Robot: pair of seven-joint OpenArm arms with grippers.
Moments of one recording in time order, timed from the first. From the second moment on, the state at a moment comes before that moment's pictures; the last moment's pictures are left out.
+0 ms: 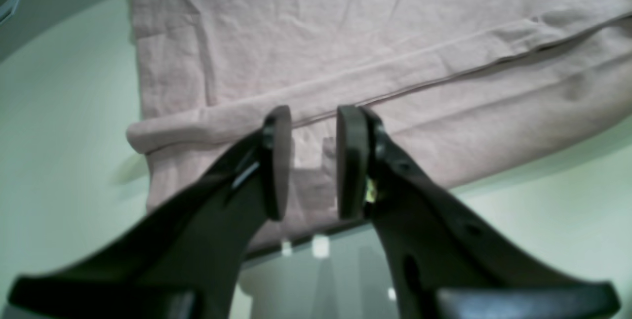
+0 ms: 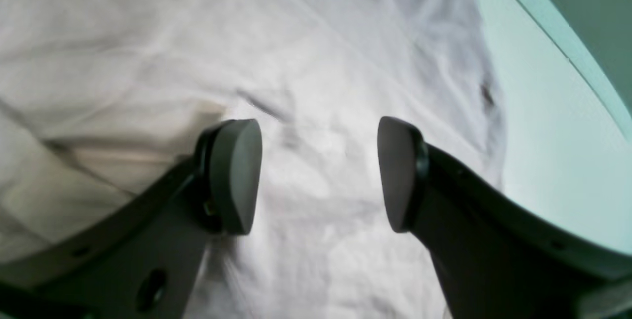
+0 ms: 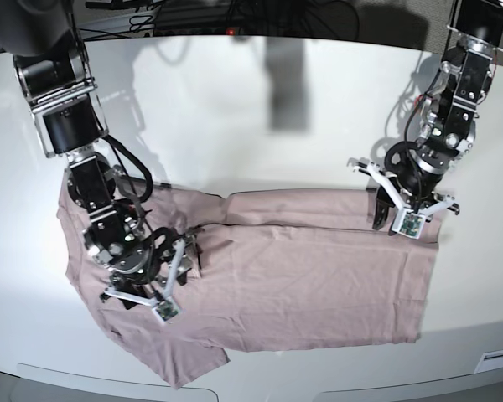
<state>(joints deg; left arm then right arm) 1.5 -21.7 14.6 85.2 -11.2 -5.3 13.7 25.1 19.5 -19.7 65.5 0.1 13.1 -30.1</state>
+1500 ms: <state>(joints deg) -11.1 -21.4 14.6 73.6 -19.6 -6.5 35.8 7.4 21.4 3.0 65.9 9.0 23.5 -33.0</state>
